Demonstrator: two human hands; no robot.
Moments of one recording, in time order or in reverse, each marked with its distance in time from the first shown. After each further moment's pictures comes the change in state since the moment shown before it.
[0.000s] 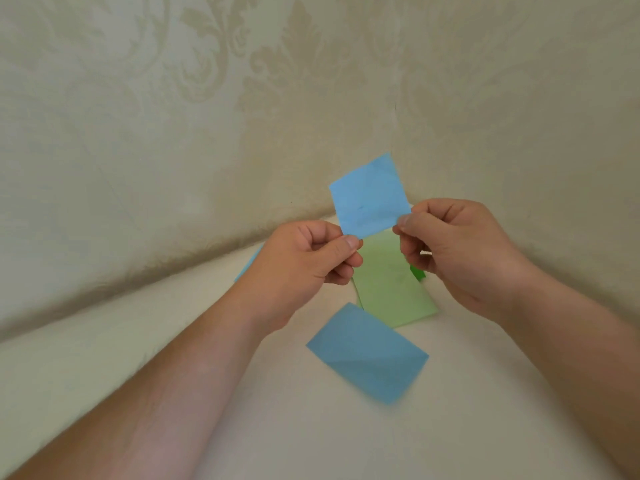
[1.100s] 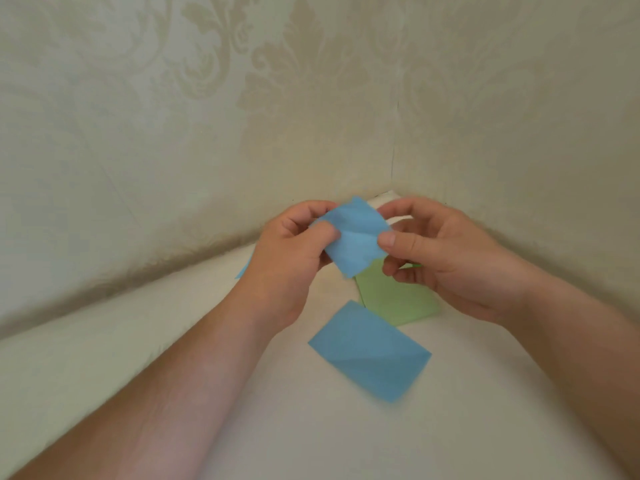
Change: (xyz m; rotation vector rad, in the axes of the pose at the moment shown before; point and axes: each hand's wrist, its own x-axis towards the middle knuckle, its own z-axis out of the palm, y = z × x) left_hand 0.002 0.001 0.004 -0.303 0.129 0.049; right_hand -0.008 -0.002 0.000 0.030 -0.307 0.049
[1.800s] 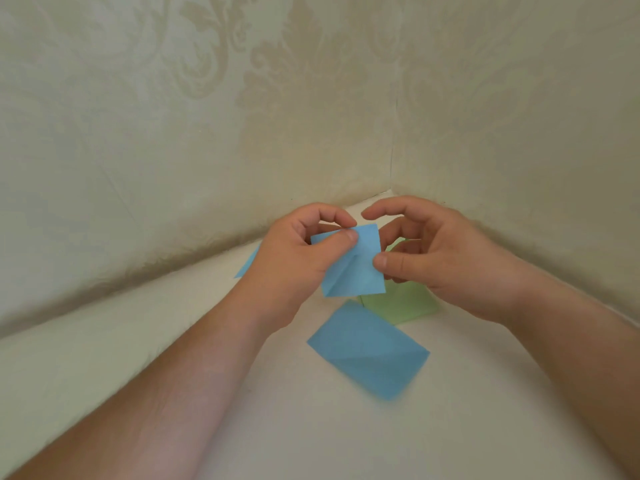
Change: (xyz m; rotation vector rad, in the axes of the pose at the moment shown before) left_hand -0.004 0.000 -0.003 0.232 -0.076 0.034; right_hand 0.001 0.009 -0.006 -0.177 -0.066 -0.172
